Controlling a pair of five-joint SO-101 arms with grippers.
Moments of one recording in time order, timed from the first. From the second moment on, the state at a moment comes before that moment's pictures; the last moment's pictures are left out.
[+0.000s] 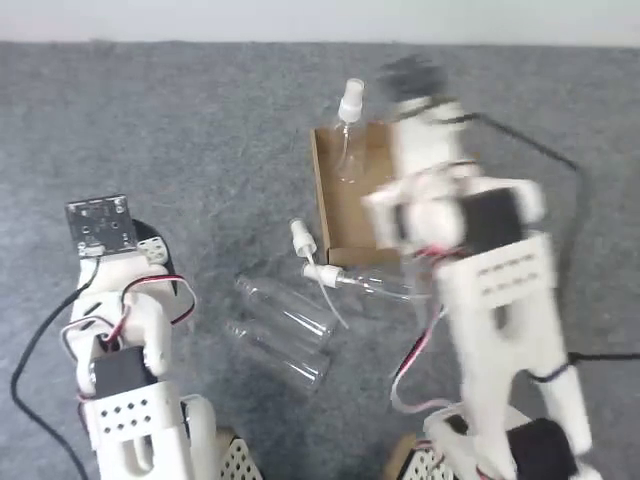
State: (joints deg) left arm -22.2 -74.2 73.8 43.7 0.3; right arm -27.4 -21.7 -1.5 87.3 3.6
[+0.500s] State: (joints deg) left arm -23.2 -74.2 73.8 43.7 0.3; right arm -39.3 18.6 -26.8 66.7 -9.8
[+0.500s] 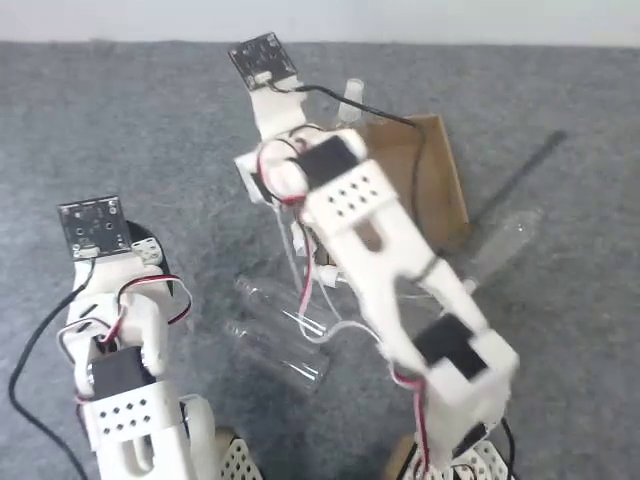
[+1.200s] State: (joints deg) left arm -18.5 -74.2 74.1 43.7 0.3; right arm -39.4 38.8 -31.7 52.7 -19.6
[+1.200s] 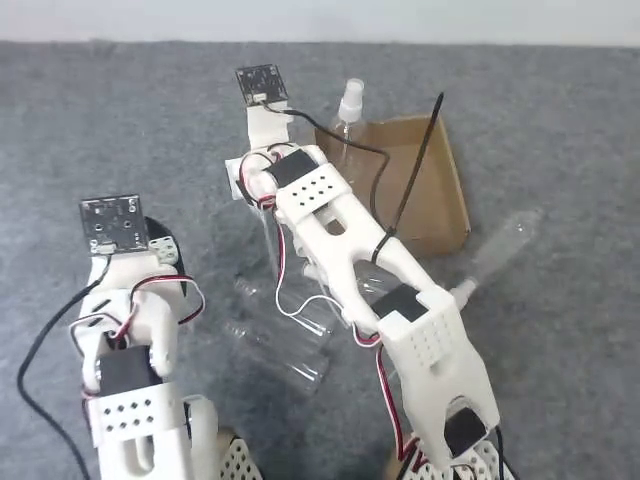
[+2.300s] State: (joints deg) left arm -9.1 -20.1 30.3 58.4 3.2; right arm -10.6 13.7 -40.3 100.5 8.4
